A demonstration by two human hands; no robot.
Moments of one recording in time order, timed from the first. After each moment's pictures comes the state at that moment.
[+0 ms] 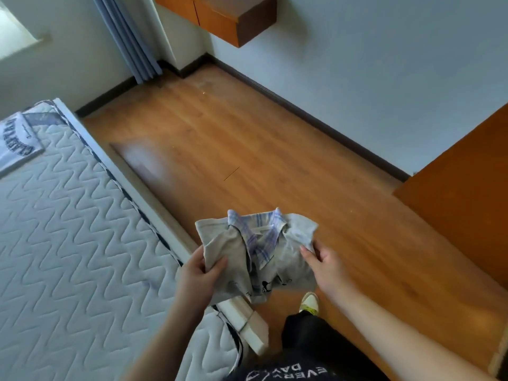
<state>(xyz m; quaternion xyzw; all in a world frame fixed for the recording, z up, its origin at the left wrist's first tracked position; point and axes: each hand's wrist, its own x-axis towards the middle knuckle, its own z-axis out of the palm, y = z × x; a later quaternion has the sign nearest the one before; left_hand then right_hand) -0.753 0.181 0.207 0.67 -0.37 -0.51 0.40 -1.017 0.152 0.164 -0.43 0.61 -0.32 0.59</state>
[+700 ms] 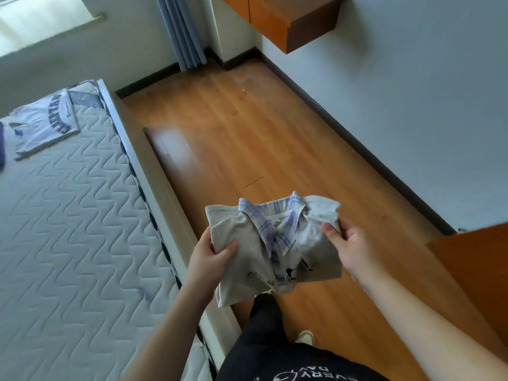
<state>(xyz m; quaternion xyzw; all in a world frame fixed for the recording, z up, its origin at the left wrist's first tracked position) -0.784 0.024 0.210 0.68 -0.27 -0.50 0.46 -1.058 -0.074 0.188 -0.51 0.57 -0.28 0.58</state>
